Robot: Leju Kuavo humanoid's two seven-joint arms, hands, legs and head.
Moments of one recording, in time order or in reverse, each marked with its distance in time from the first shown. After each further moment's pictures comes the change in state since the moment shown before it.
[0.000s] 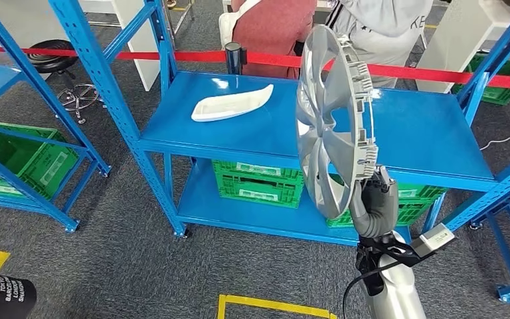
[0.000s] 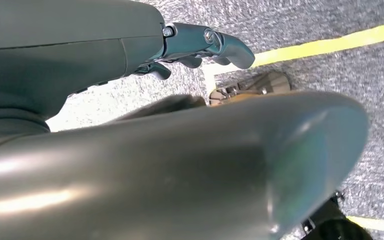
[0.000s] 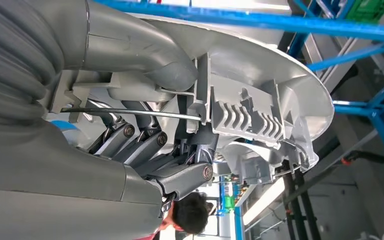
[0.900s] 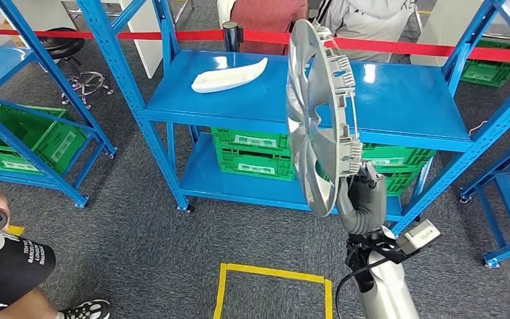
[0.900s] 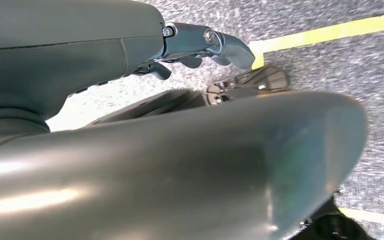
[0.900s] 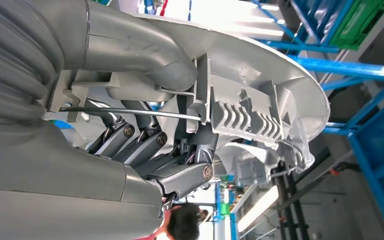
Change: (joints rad) left arm 0.009 0.011 0.001 0.001 0.041 -0.010 -0.007; right arm -0.024 0.020 0.064 -0.009 0.041 -0.031 0.000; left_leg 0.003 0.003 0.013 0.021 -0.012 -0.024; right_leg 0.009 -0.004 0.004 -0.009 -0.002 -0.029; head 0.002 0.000
